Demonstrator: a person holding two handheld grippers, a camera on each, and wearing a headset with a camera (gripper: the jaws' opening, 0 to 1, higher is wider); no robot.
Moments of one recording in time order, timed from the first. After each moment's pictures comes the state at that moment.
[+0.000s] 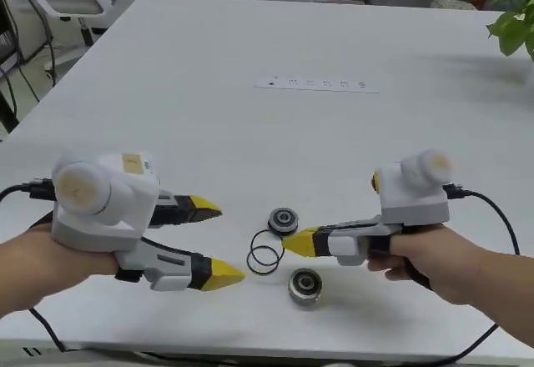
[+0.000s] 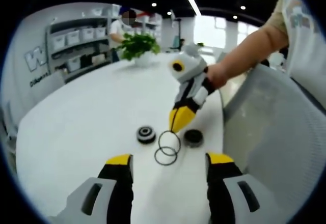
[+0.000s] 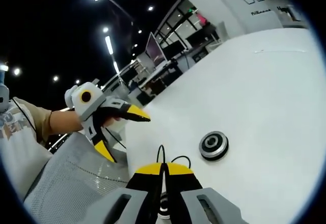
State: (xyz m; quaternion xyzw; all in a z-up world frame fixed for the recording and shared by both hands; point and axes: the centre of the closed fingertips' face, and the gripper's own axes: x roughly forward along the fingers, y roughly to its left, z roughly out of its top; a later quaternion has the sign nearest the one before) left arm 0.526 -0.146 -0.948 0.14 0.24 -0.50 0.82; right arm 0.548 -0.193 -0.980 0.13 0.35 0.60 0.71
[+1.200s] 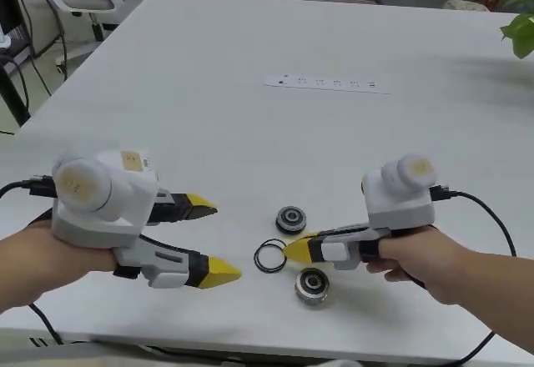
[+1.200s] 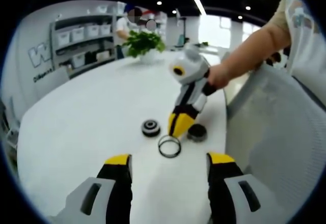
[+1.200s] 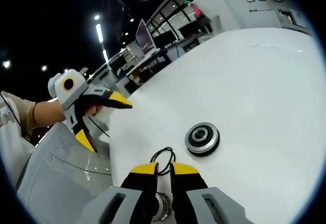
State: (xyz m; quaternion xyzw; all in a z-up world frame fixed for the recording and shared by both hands) left arm 0.528 -0.133 -0.954 0.14 0.25 -0.48 0.83; right arm 0.556 -0.191 -1.009 0.07 0.39 0.56 0.73
